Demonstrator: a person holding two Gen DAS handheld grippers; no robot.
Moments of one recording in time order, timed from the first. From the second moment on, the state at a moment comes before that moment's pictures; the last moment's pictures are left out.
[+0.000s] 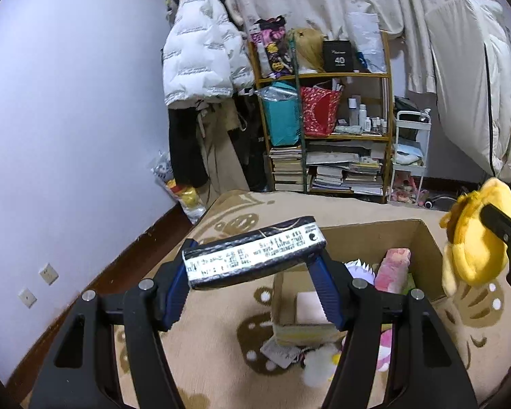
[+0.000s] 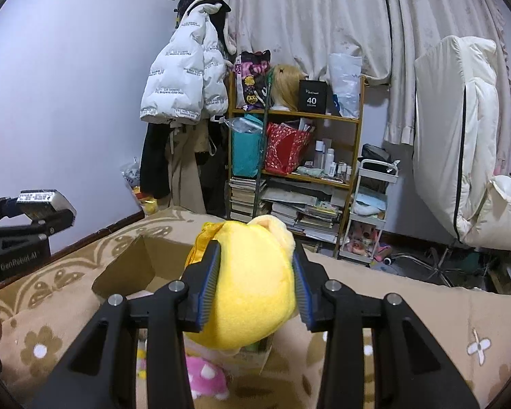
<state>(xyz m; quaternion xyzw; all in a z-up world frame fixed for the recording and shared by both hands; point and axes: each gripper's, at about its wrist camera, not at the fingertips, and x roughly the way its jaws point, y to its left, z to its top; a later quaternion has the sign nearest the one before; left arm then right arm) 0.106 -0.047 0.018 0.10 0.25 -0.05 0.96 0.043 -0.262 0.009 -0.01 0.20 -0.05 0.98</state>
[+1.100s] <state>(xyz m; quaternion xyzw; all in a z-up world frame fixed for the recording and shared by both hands) 0.159 -0.088 -0.049 0.12 0.33 -0.11 0.93 0.102 -0.282 -0.054 0.10 0.28 0.03 0.96</state>
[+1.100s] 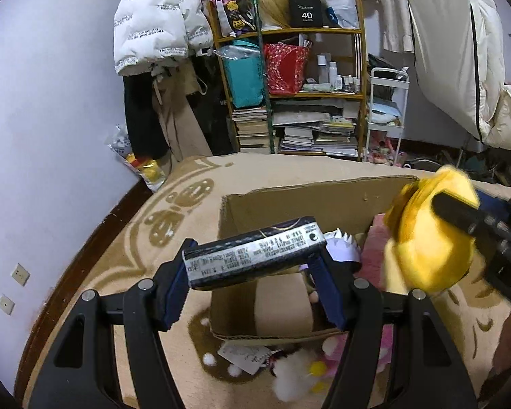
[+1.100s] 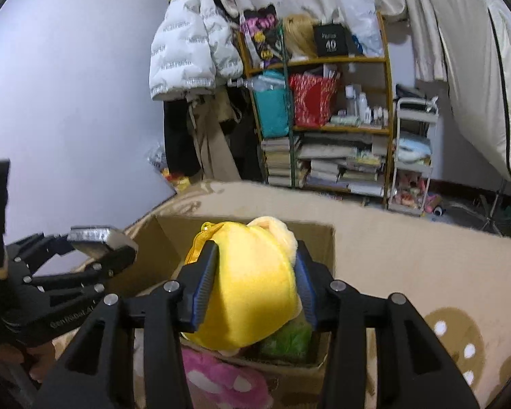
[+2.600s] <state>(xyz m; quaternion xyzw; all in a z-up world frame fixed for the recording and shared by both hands) 0.092 -0.037 -0.020 0.09 0.39 -0.09 0.91 0.016 -0.257 -0.019 0.05 0.32 0.02 0.95</state>
